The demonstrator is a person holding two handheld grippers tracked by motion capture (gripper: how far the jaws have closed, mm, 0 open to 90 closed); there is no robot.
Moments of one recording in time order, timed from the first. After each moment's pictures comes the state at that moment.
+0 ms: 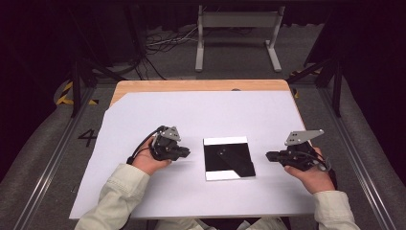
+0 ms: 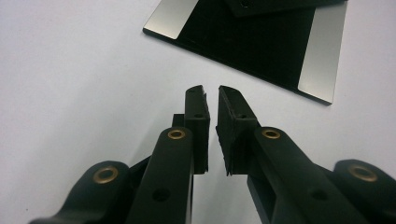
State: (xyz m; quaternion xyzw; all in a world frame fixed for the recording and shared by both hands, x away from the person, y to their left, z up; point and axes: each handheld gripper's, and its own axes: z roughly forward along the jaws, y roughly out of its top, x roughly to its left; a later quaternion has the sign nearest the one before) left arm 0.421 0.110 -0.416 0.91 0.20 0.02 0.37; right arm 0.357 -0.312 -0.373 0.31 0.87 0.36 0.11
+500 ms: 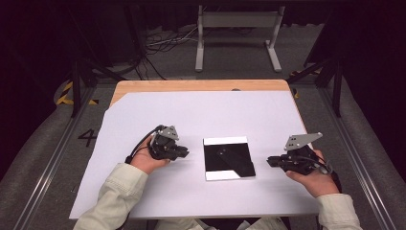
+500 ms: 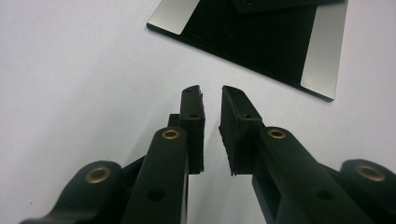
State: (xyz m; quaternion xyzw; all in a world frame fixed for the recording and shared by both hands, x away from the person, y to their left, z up) left arm 0.425 0.115 -0.418 0.91 0.20 0.01 0.37; right arm 0.347 -0.310 -0.372 0.28 0.89 0.34 0.10
